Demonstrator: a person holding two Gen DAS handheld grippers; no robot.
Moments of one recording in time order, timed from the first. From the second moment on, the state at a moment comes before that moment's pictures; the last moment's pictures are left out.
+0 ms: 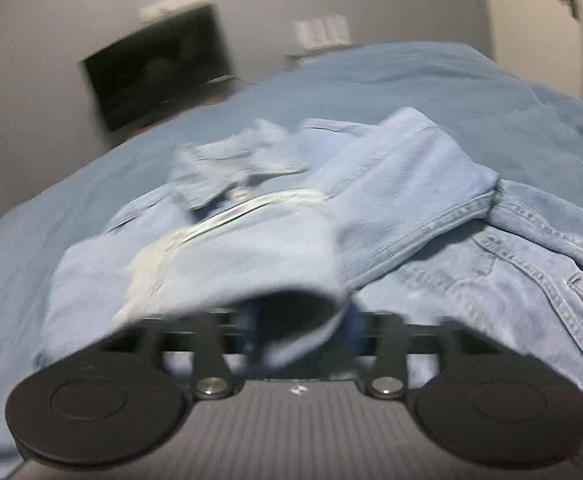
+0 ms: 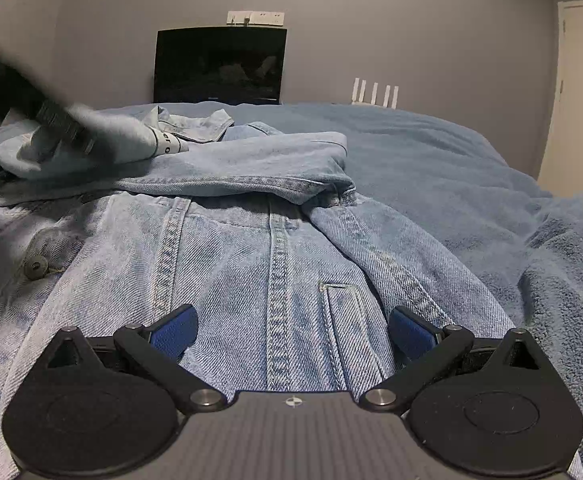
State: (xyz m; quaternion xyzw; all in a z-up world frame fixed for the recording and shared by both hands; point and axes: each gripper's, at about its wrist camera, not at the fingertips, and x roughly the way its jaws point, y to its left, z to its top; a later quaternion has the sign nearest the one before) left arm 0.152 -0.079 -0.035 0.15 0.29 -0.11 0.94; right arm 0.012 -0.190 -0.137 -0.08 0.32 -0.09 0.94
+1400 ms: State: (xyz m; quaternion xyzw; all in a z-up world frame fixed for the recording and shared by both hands) left arm 0.078 0.123 -0.062 -0.09 0.32 0.01 0.94; right arm 0.168 0.042 -0.117 -0.42 0.32 0.11 0.84
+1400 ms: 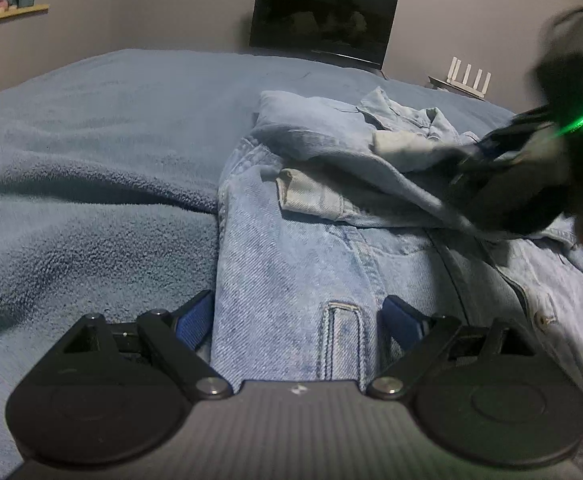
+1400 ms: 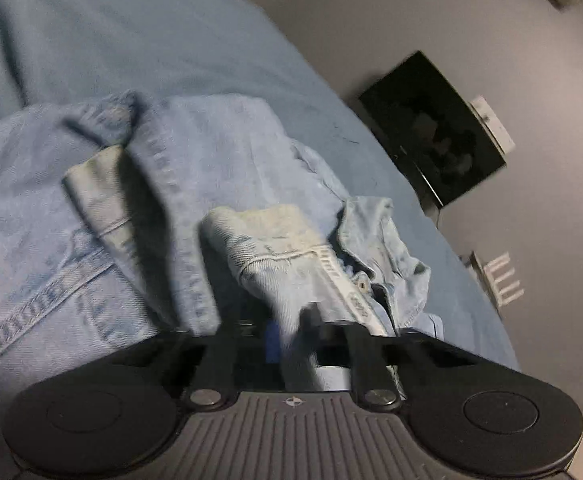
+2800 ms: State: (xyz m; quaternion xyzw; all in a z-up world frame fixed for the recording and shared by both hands) left arm 0.081 0.114 -0.072 -0.06 0.32 0.02 0.94; right arm 0.119 -0.225 -0.087 0.06 0.37 -0.14 0.92
